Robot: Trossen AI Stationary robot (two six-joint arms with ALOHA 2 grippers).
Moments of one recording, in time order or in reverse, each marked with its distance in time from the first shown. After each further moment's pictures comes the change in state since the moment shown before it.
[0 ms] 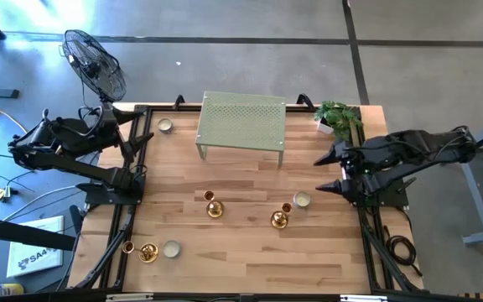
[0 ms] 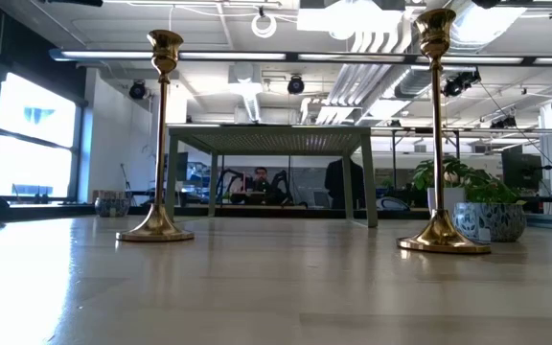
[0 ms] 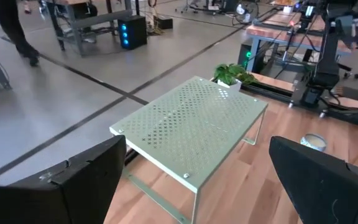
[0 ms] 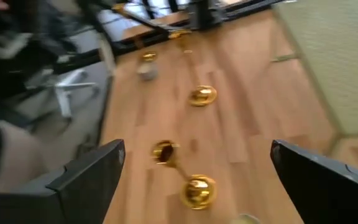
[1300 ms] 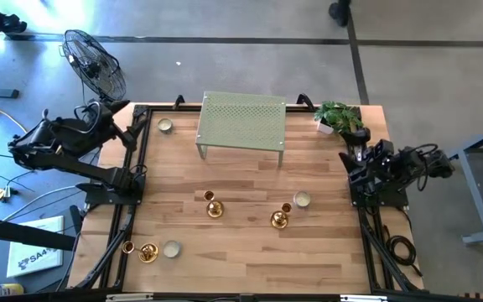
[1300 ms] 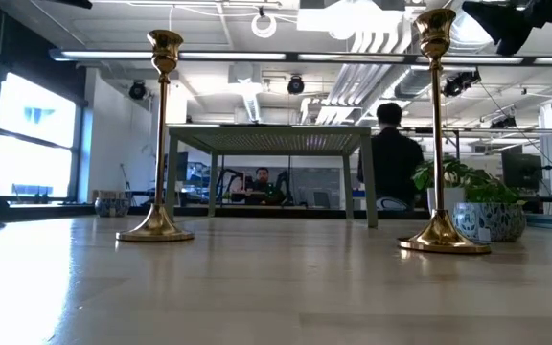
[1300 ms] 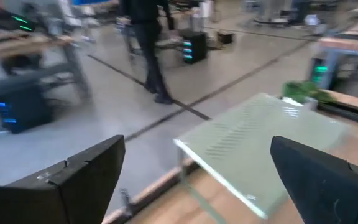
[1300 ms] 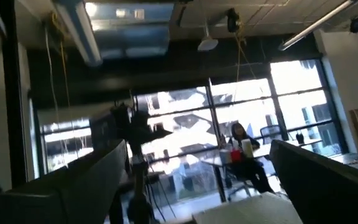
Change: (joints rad) left arm 0.000 0.000 0.000 0.000 -0.316 0.054; right arm -0.001 -0.788 -0.882 1.133 0.431 -0.520
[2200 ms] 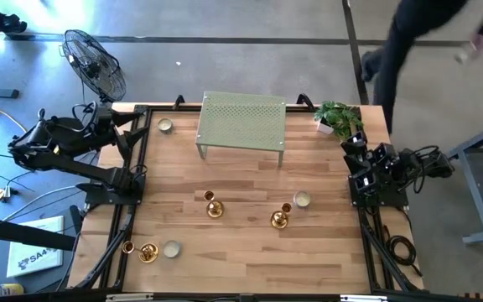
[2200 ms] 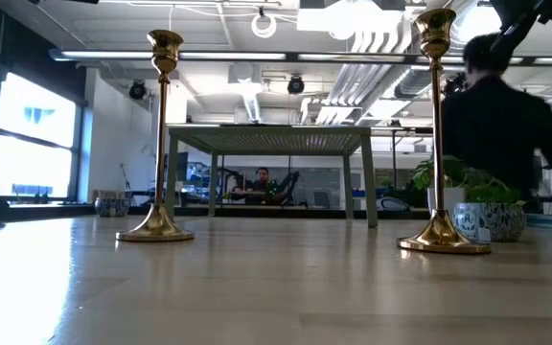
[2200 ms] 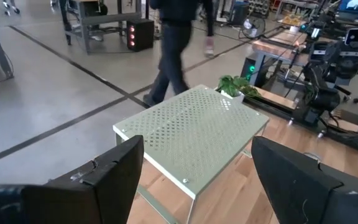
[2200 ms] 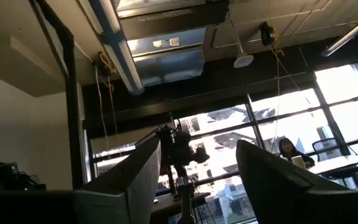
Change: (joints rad) left arm 0.000 -0.026 0.002 0.002 0.275 -0.117; right arm -0.001 -0.005 -0.105 0.250 -0.150 0.104
